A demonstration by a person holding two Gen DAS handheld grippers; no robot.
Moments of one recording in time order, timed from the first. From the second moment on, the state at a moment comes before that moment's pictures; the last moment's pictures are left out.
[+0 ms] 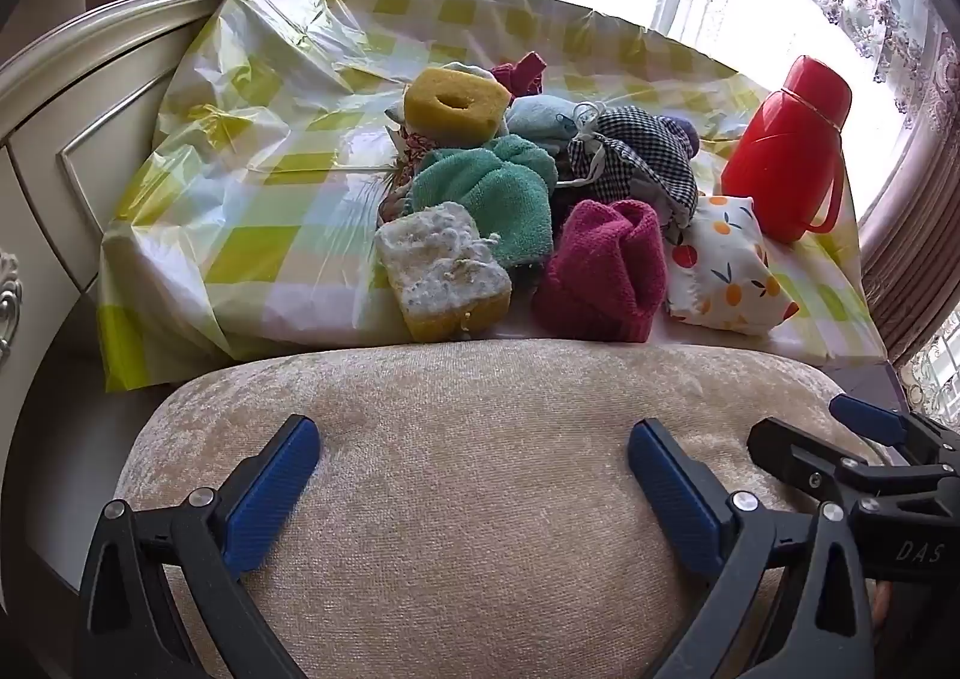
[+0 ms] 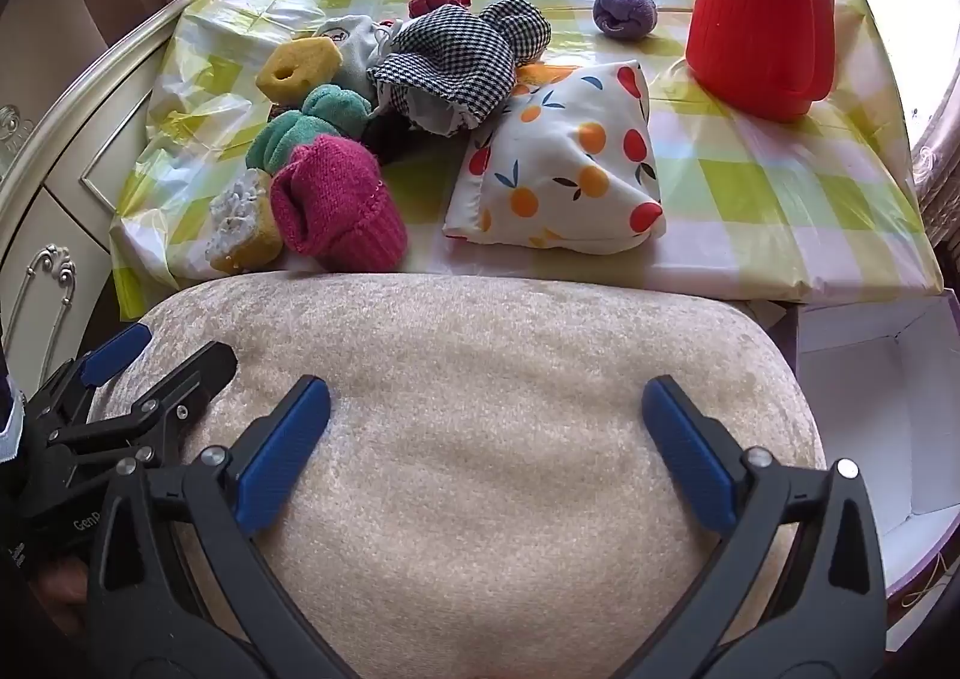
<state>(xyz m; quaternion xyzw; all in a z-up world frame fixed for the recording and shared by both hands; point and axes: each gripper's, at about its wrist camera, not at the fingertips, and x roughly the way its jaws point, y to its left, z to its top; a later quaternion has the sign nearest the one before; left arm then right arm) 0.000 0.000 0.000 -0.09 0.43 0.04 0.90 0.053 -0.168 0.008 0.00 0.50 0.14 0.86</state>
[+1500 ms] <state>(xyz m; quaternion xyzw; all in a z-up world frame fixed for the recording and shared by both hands) 0.001 0.001 0.000 -0.09 0.43 0.04 0.90 0.052 -0.167 0.008 0.00 0.50 0.14 0.86</state>
